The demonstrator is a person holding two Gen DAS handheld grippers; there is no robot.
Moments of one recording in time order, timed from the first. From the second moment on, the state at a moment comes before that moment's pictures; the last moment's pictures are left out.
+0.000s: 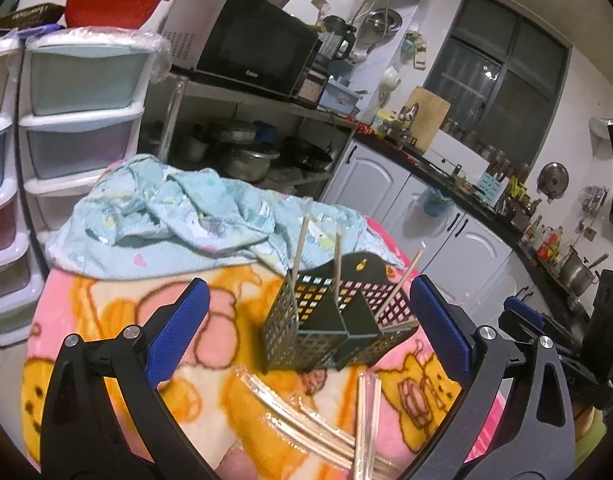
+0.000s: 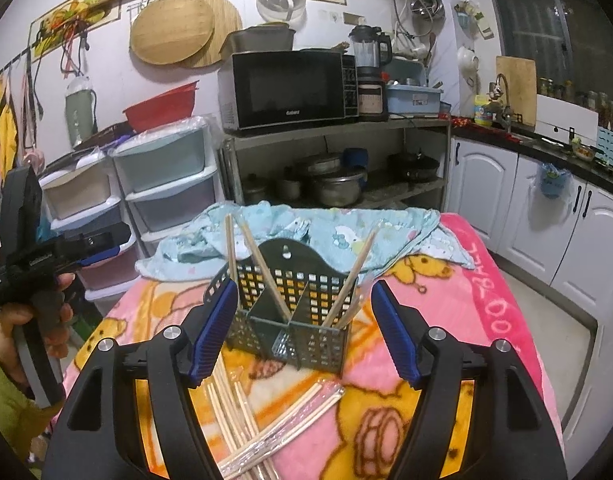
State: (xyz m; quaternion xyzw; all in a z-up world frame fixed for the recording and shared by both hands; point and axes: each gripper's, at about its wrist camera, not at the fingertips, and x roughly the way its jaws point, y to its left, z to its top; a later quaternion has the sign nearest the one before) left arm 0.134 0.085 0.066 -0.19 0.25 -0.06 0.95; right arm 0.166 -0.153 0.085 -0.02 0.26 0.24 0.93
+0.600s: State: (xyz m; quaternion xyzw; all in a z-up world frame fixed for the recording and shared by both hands) left arm 0.137 0.085 0.017 -0.19 0.32 -0.04 0.93; right arm 0.163 -0.146 0.041 -0.04 0.31 0.24 0.92
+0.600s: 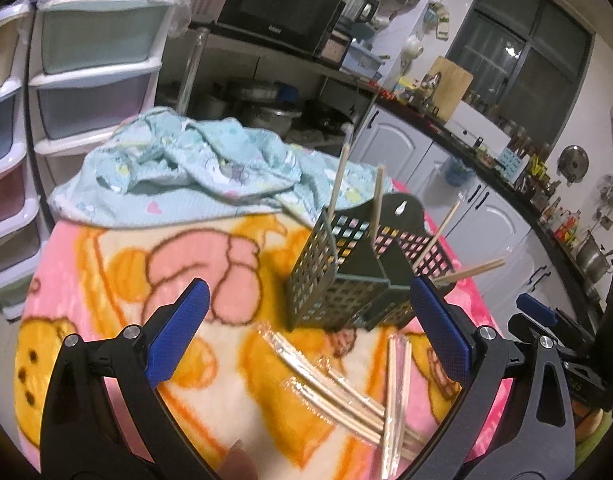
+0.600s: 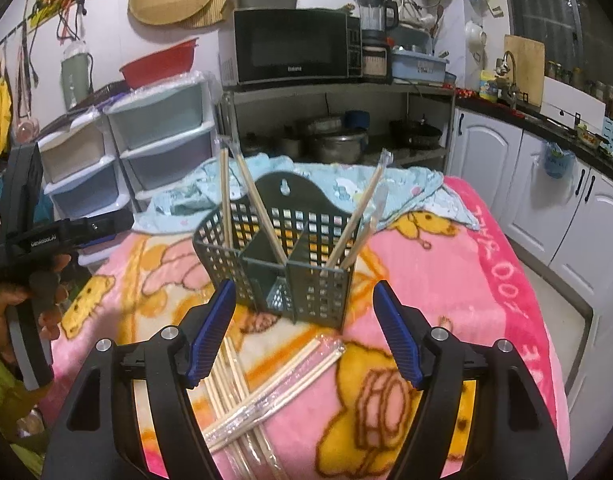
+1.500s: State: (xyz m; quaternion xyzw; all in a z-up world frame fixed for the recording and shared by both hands) left arm 0.160 0.062 -0.073 -0.21 0.44 -0.07 0.87; right arm 0.187 -0.143 -0.031 -0.05 0.41 0.22 0.88
